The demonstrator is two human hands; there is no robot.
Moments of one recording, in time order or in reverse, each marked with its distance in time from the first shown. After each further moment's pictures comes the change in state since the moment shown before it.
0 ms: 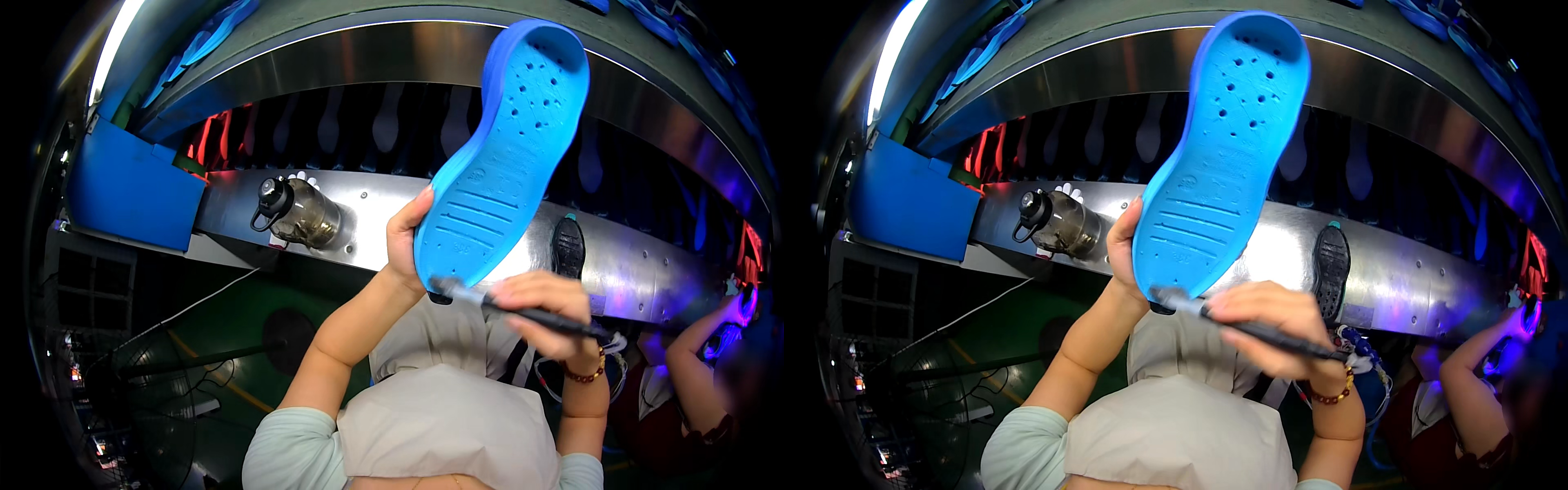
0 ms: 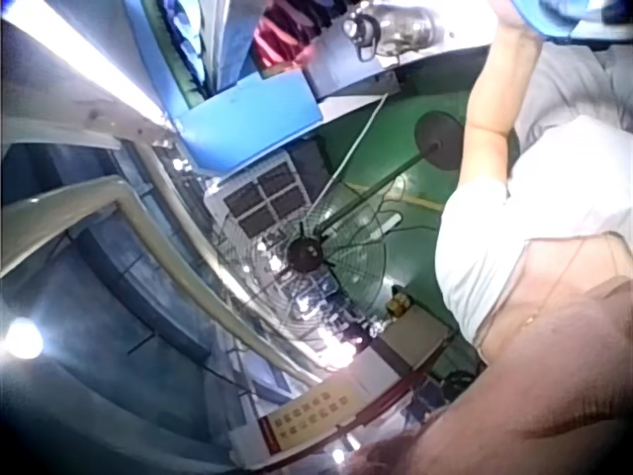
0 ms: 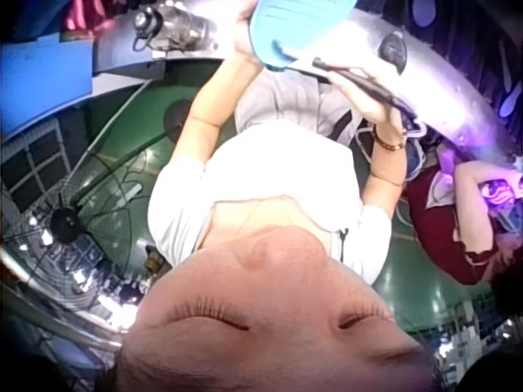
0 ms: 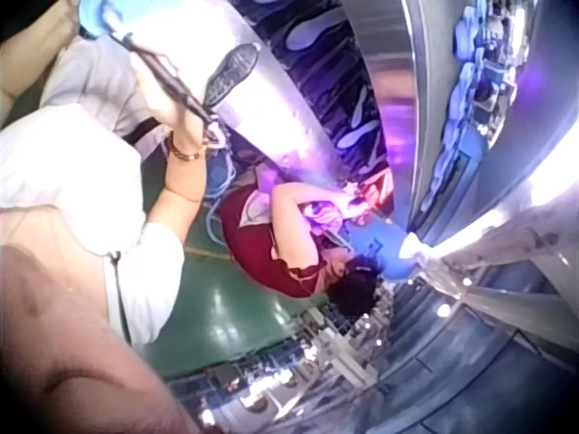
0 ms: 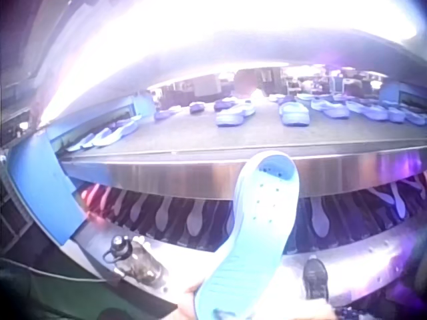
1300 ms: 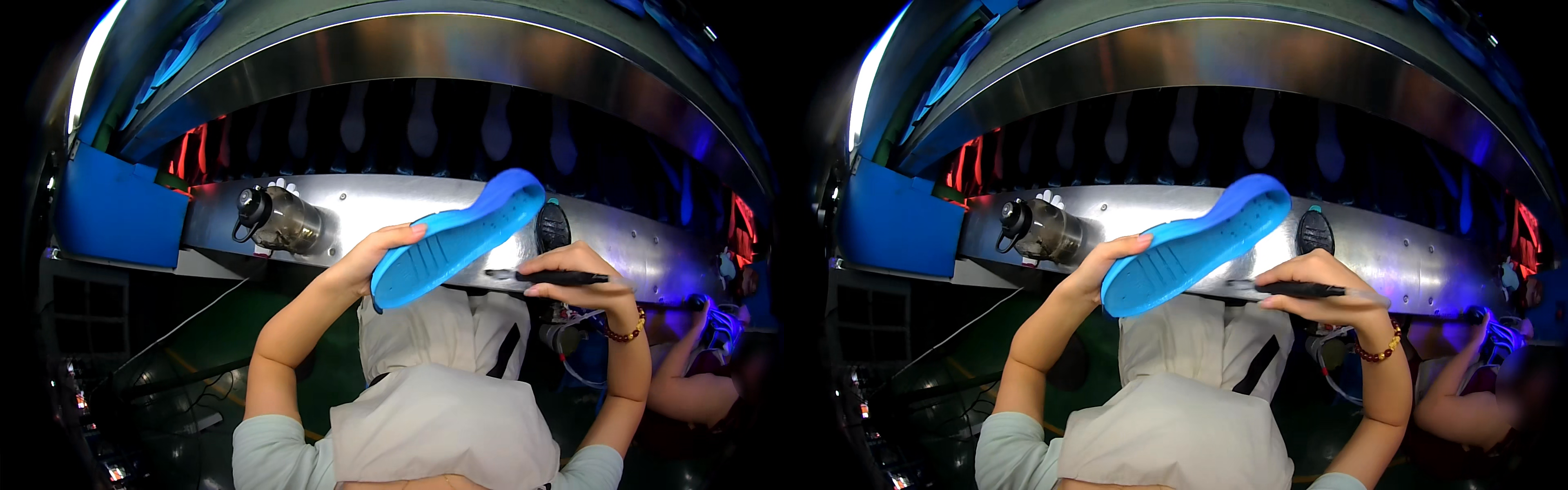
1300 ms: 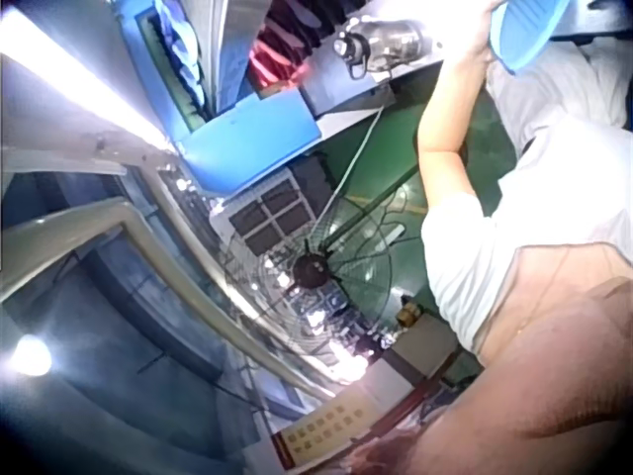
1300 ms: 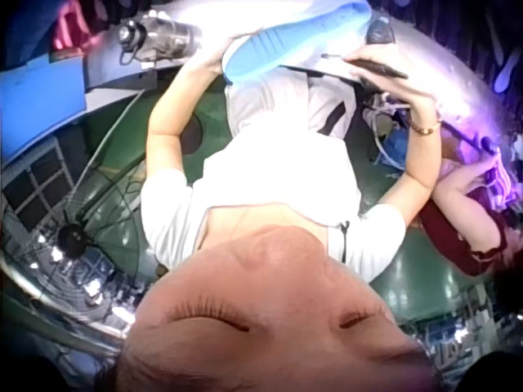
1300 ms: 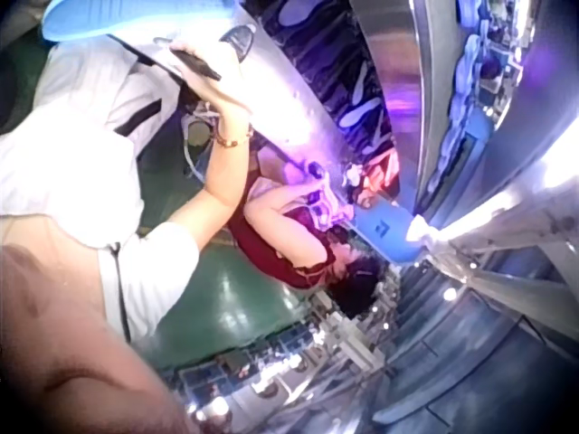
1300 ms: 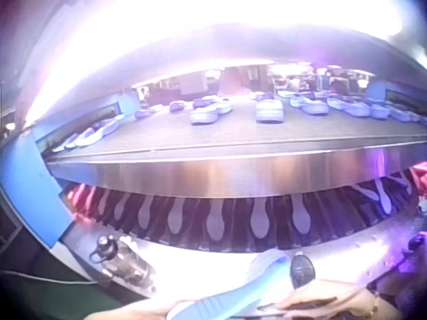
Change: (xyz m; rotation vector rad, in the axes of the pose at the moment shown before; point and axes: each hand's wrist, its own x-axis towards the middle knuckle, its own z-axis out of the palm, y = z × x) left_hand -0.015 0.026 -0.011 0.683 0.264 -0.605; right_hand -0.008 0.012 -0.069 -0.354 -0.379 0.294
